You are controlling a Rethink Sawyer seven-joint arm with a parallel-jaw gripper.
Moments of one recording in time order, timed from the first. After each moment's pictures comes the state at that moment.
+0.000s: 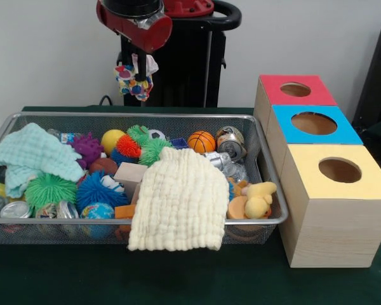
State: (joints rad) arm -0.31 -0.75 -0.11 1.52 -0.07 1.03 2.13
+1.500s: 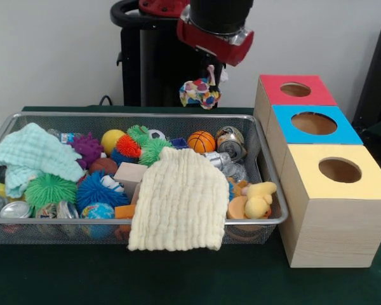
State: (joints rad) arm -0.12 -0.70 -0.12 1.51 -0.04 1.03 2.13
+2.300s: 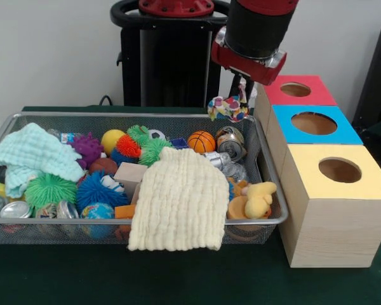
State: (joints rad) arm -0.04 -0.62 -0.13 1.47 0.01 1.03 2.13
